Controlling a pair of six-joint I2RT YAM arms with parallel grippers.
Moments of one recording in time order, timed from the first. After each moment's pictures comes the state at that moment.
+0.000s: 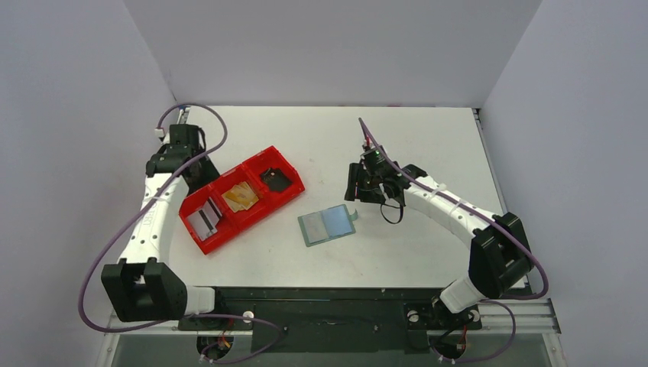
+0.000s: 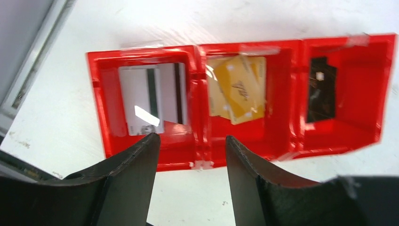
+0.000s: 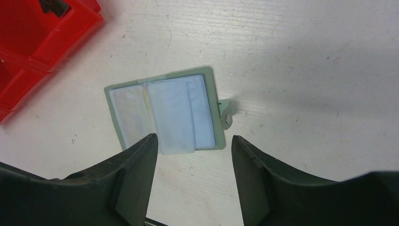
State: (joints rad) left arm 0.06 1.33 1.25 -0.91 -0.28 -0.54; right arm 0.59 1.53 1.14 -0.55 0.00 0.58
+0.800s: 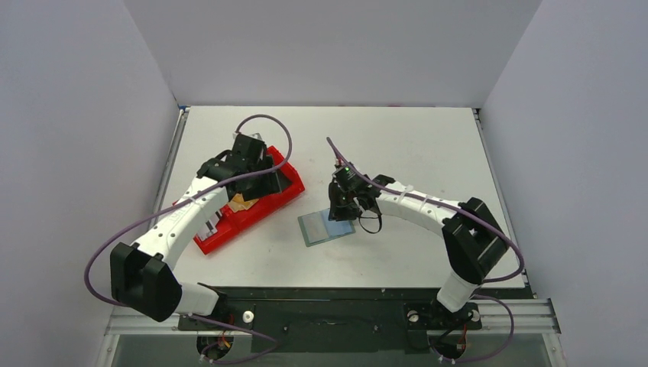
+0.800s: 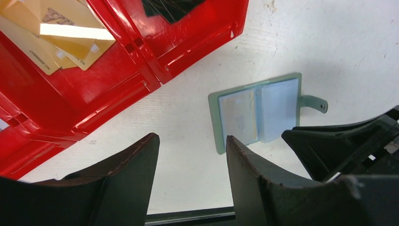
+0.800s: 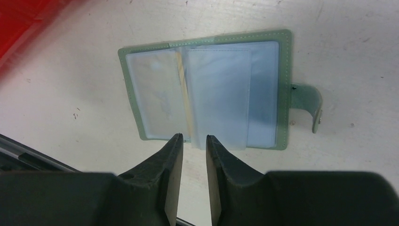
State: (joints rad) left arm -0.42 1.37 1.21 -0.80 -0.08 -0.62; right arm 0.75 1.67 1.14 -0.49 -0.04 0.67
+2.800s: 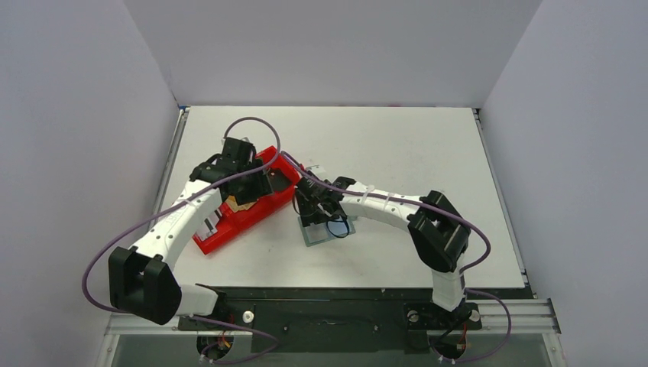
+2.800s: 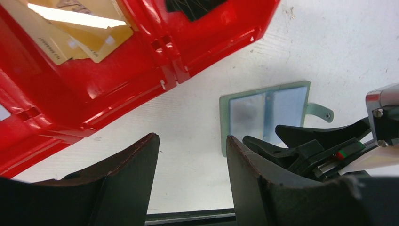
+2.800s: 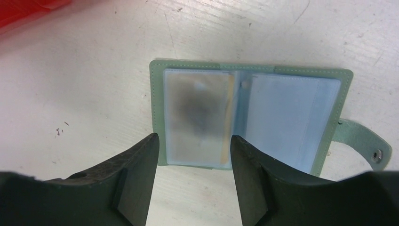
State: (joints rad) left arm -0.36 1.36 1.14 -0.77 -0.03 -0.64; right arm 0.94 1.89 1.40 -0.61 0.16 0.59
